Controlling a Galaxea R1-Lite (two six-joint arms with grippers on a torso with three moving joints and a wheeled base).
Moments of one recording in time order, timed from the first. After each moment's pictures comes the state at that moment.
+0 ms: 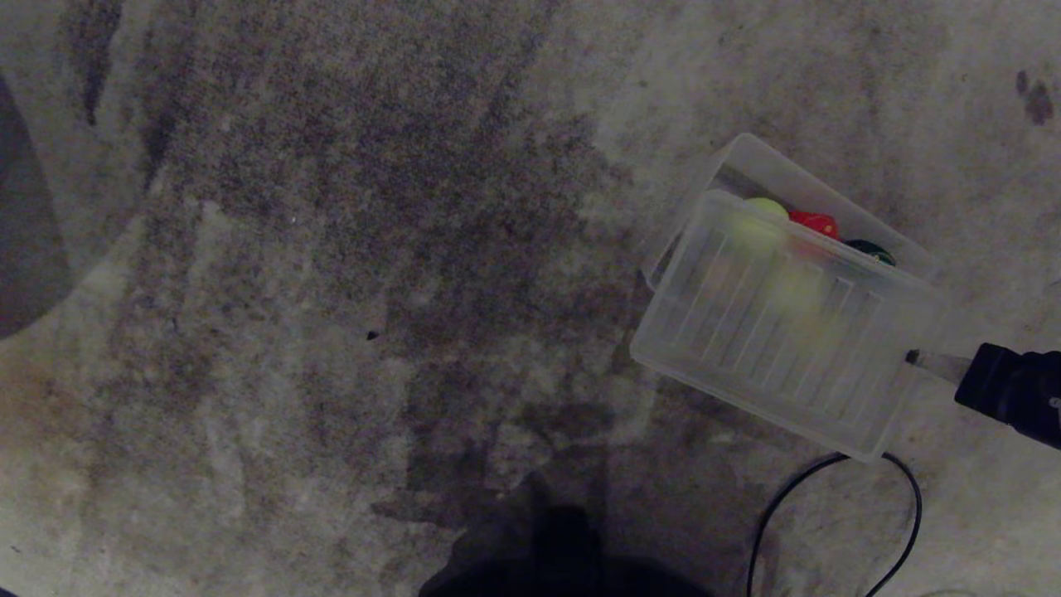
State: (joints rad) left arm 0.00 0.00 0.00 0.00 0.05 -0.05; right arm -0.17 1.34 -0.44 -0.61 0.31 0.33
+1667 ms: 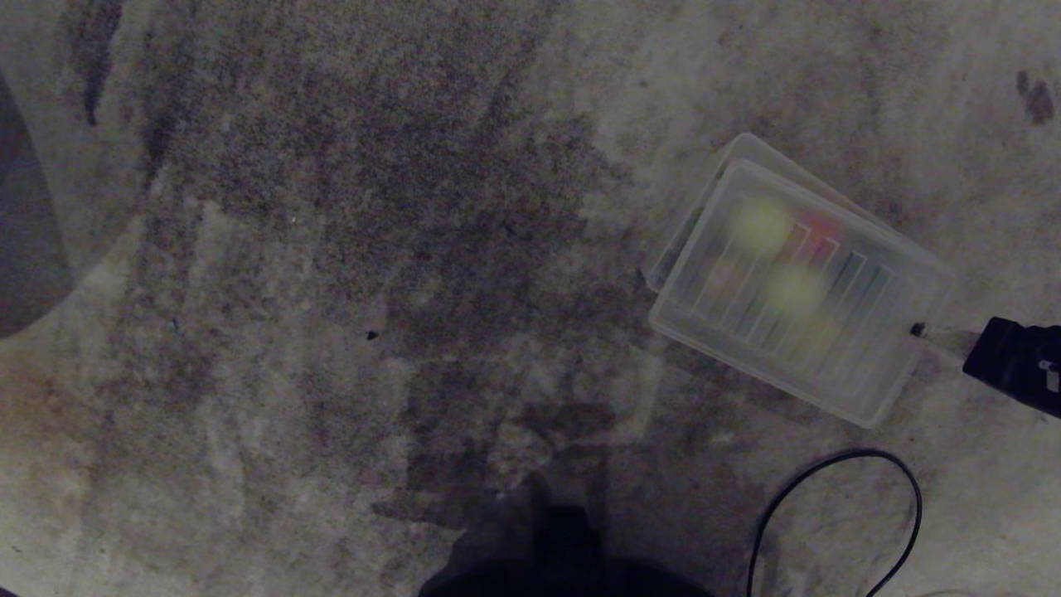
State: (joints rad) left arm -0.01 0.00 0.00 0.00 0.05 -0.05; right arm -0.29 1.45 -0.49 -0.74 0.47 0.33
